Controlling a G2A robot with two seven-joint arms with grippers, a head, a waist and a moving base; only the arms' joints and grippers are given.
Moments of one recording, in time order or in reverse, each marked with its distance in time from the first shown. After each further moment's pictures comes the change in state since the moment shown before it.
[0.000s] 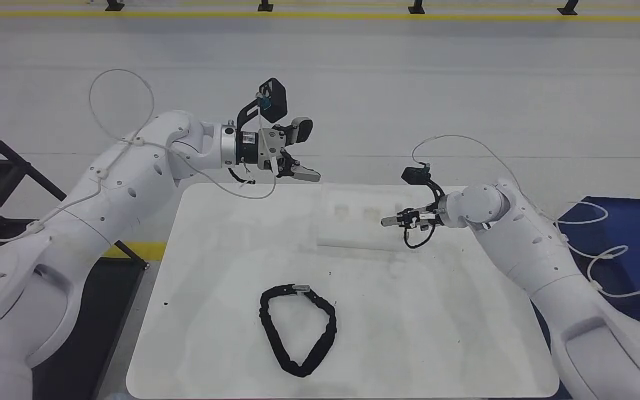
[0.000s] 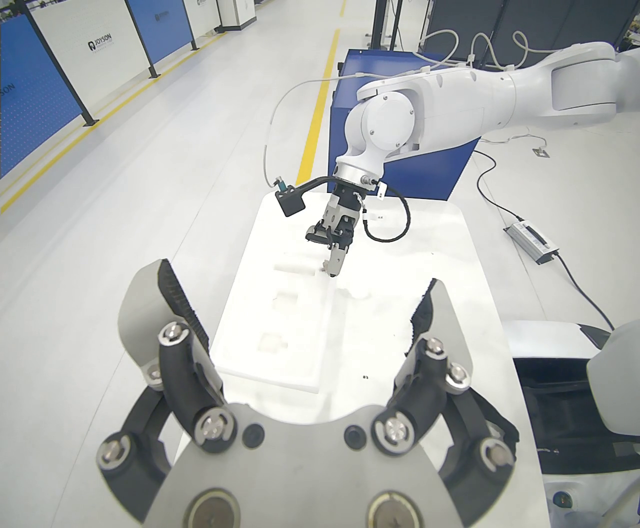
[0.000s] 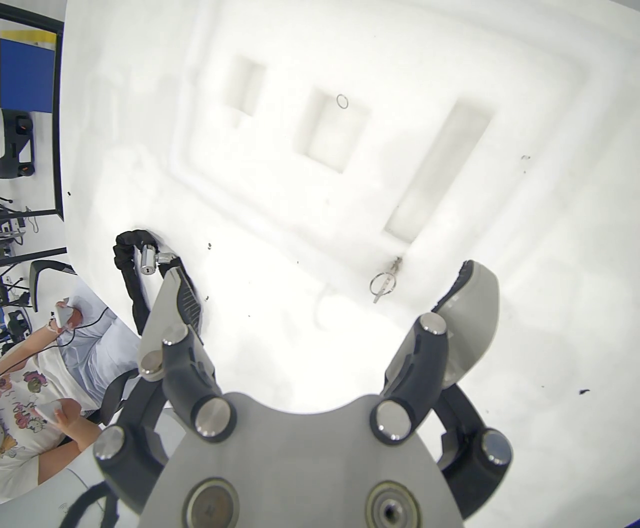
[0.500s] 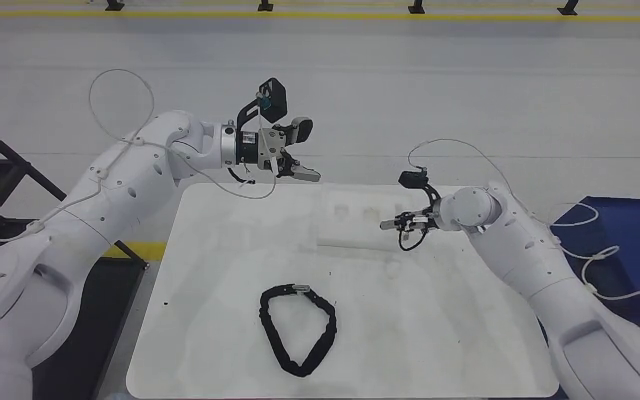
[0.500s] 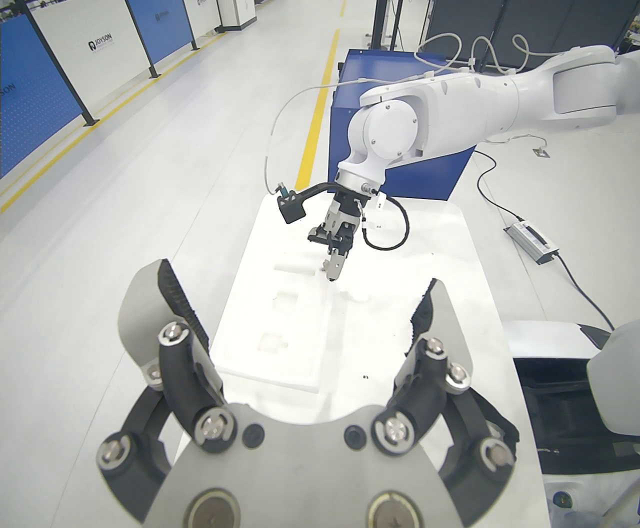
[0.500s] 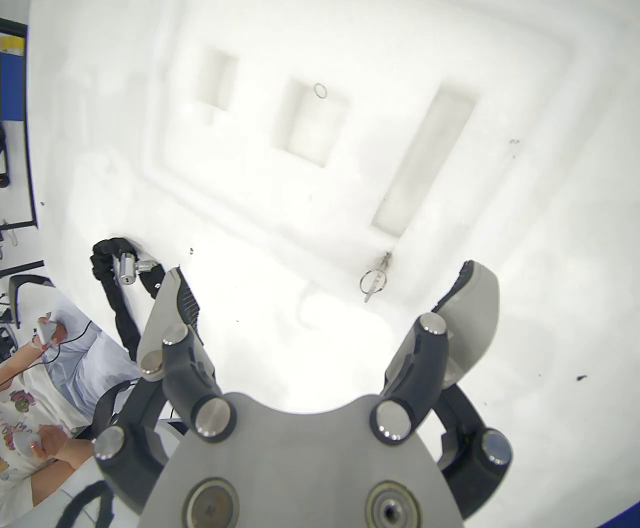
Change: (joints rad) left arm 0.000 0.000 0.000 0.000 0.000 0.000 0.000; right arm -0.026 -0.001 -0.018 -0.070 -0.082 0.143 -0.003
